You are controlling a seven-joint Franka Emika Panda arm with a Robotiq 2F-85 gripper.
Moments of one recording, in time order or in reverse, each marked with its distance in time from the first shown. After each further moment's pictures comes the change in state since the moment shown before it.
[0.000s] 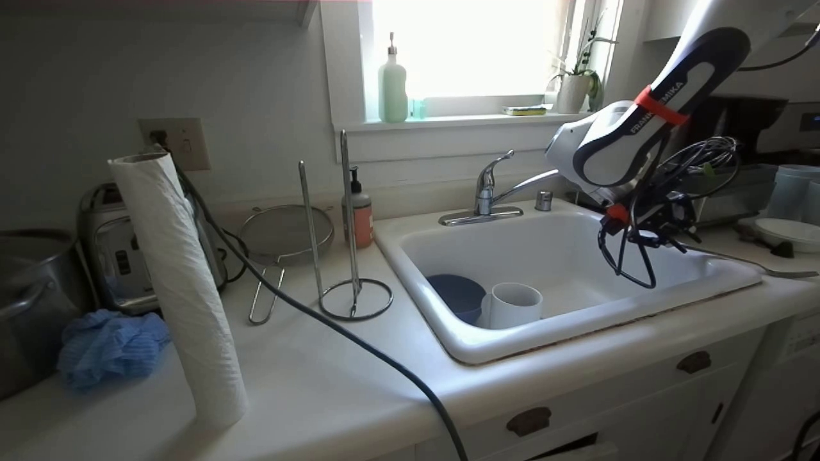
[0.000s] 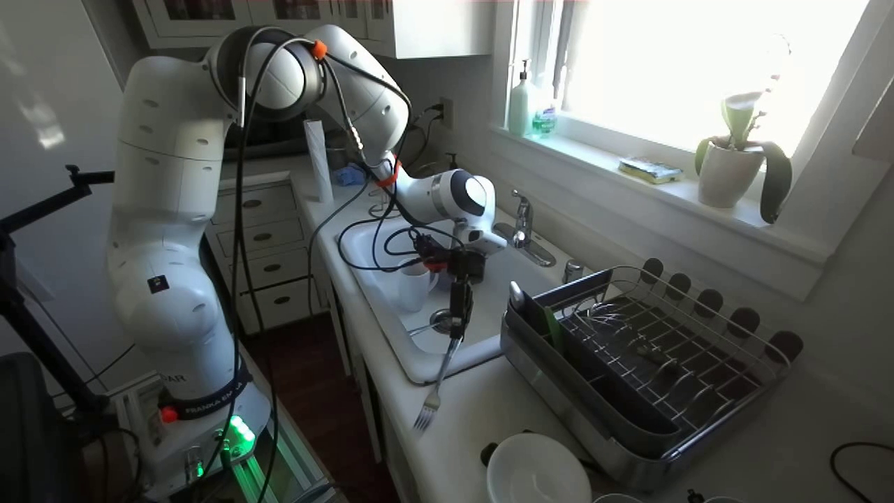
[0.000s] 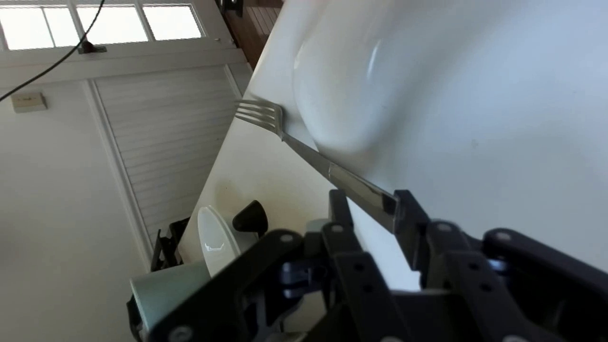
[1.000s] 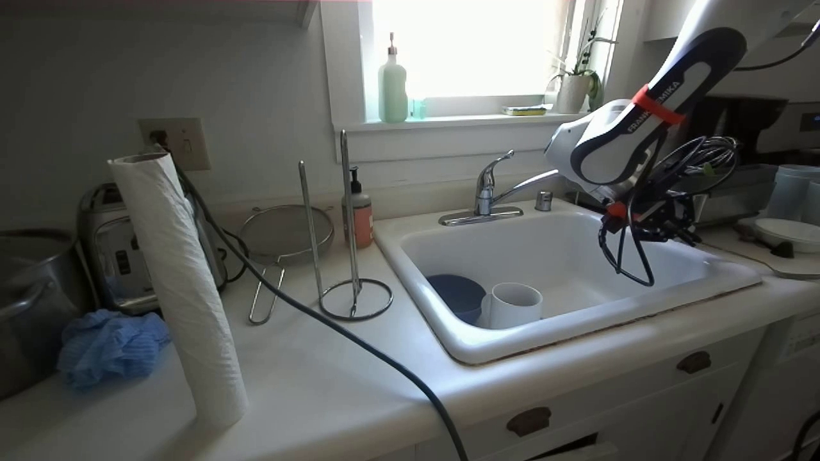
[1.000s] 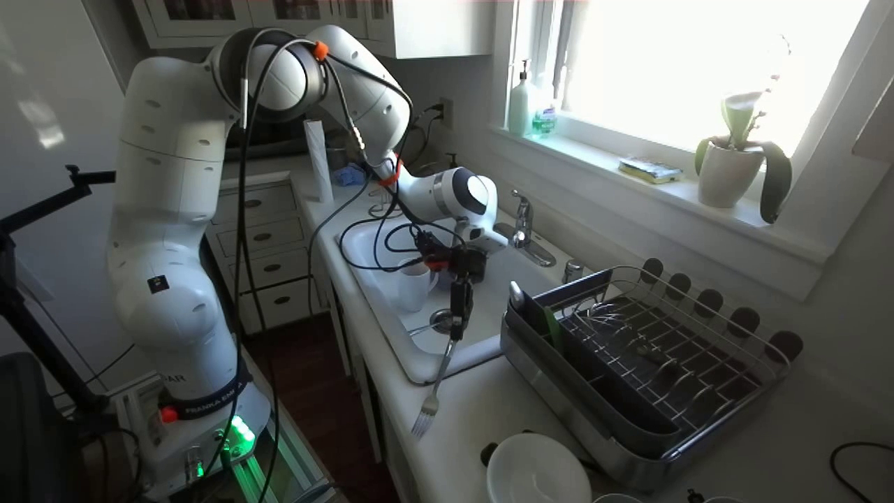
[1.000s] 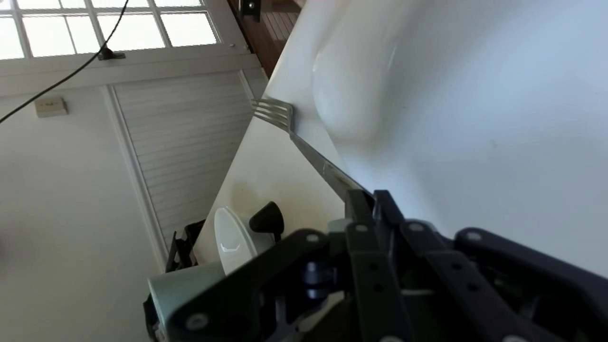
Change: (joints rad) arm 0.000 0.006 0.000 0.021 -0.001 -0.048 -0.001
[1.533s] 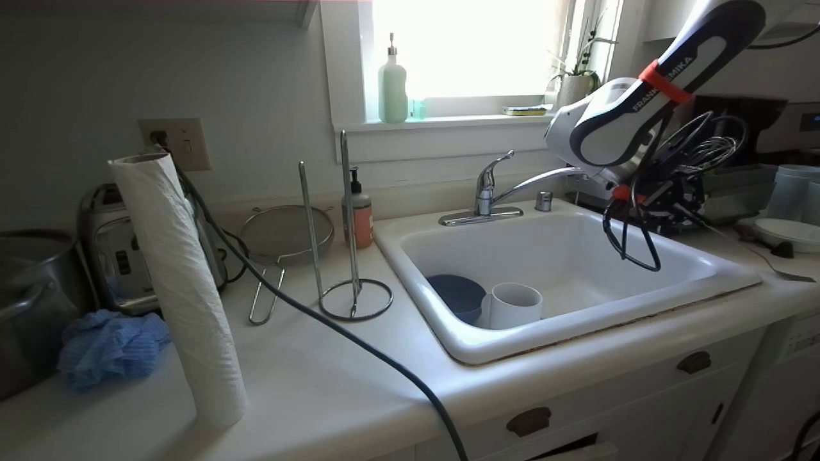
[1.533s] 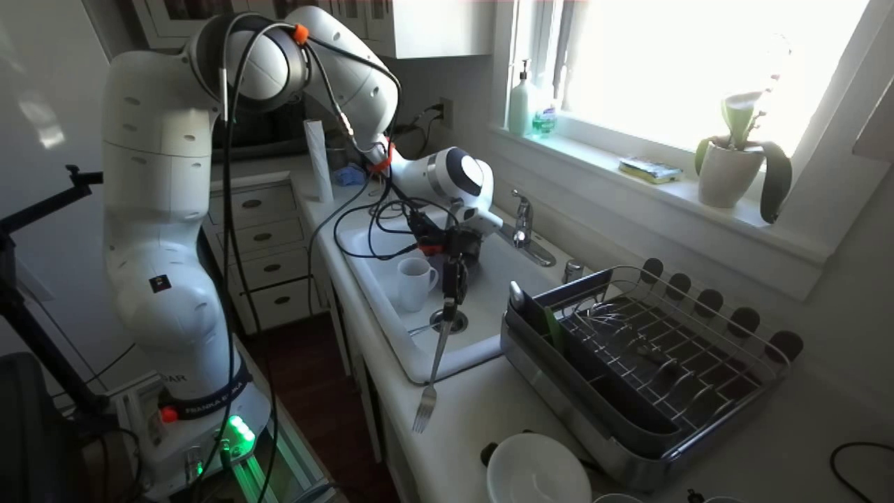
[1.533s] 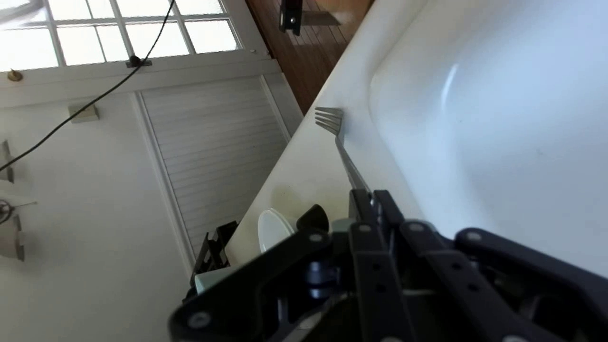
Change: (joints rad) arm 0.021 -0.077 0.010 -0.006 -0.002 -0.116 0.000
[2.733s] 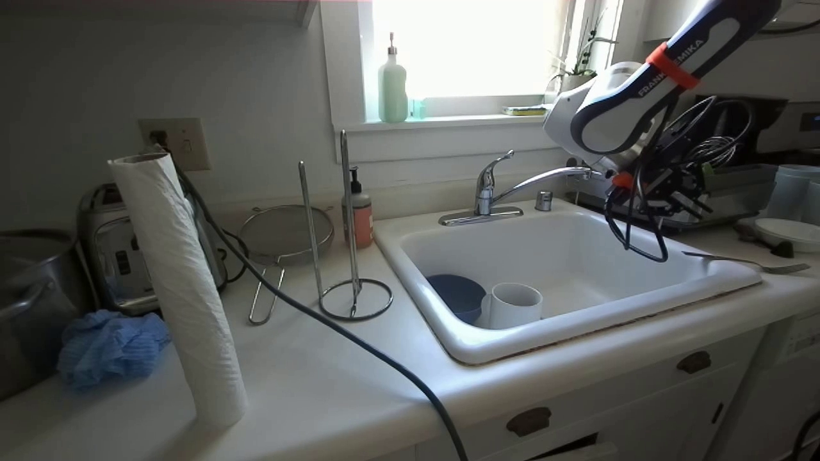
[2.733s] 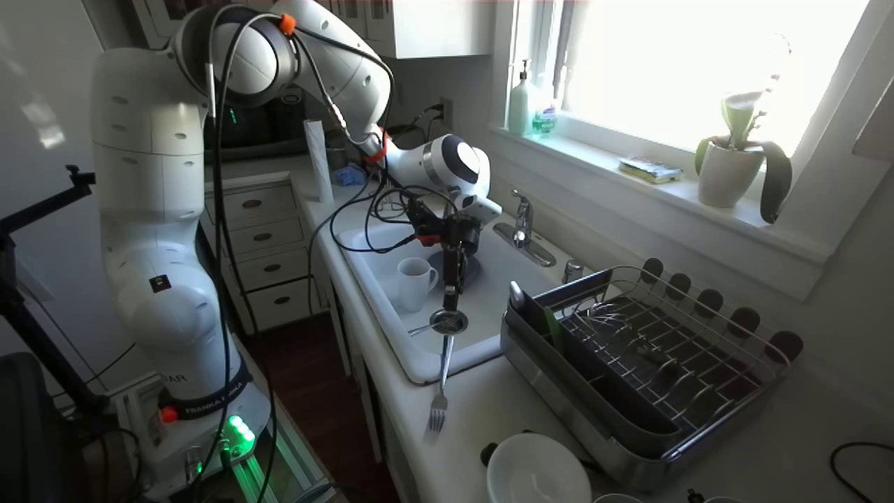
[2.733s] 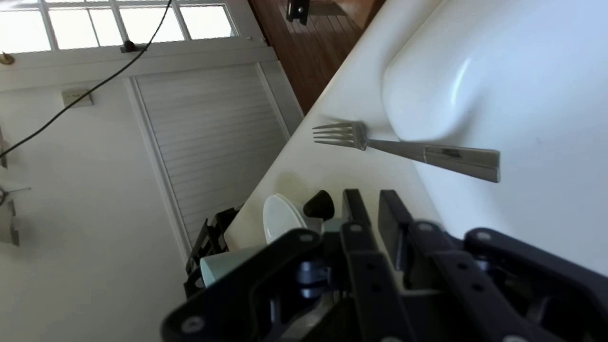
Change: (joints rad) arm 0.001 -0.043 0.020 0.000 -0.018 -0.015 -0.027
